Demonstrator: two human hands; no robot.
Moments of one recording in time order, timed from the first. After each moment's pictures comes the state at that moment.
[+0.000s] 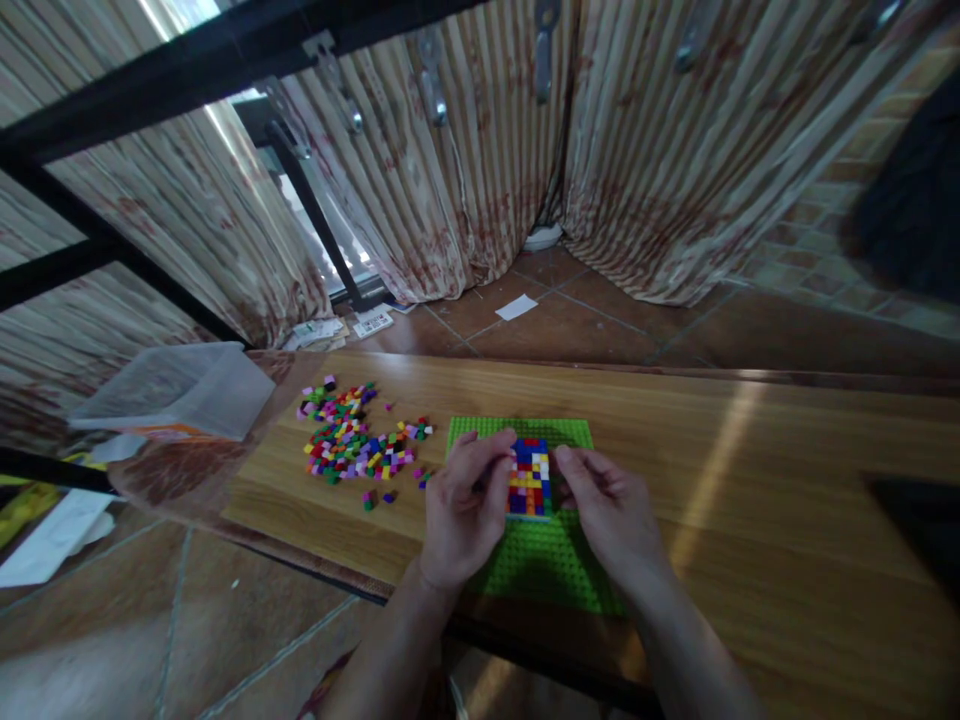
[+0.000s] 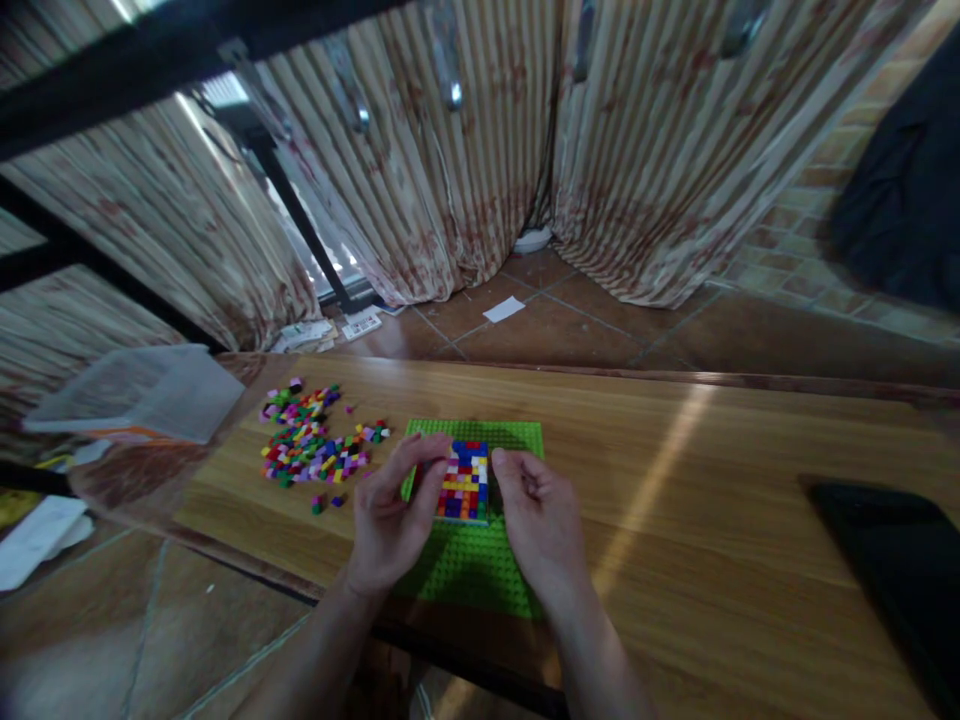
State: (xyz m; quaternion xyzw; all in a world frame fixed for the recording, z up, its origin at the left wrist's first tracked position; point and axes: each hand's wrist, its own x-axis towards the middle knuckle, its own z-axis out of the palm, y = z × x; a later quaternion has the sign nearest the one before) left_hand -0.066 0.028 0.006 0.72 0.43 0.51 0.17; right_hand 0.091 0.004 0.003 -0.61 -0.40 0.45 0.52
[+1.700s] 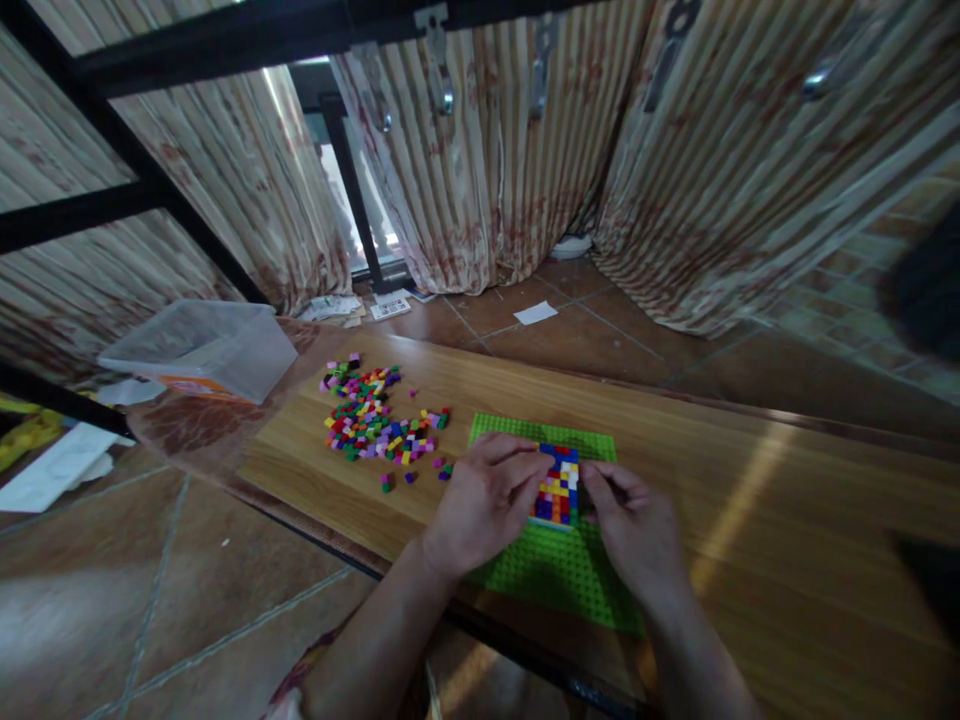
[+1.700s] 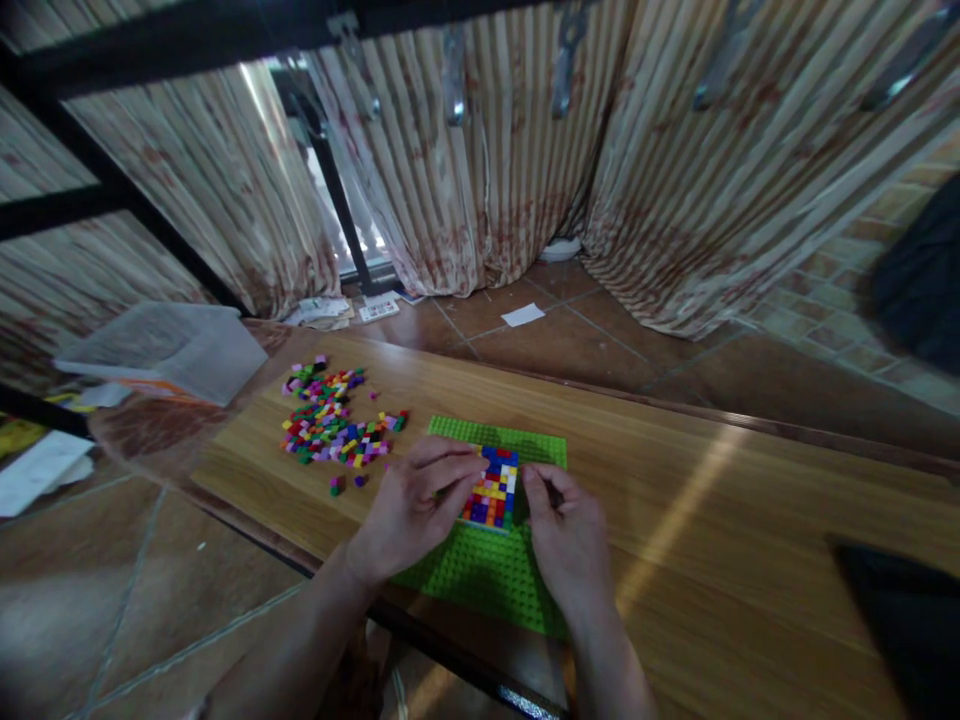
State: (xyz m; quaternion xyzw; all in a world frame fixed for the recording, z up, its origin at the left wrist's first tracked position) left_hand -0.079 0.034 0.023 0.81 0.38 0.42 0.14; right_hand 0.102 0.008 -0.012 -0.66 -0.46 0.39 0.45
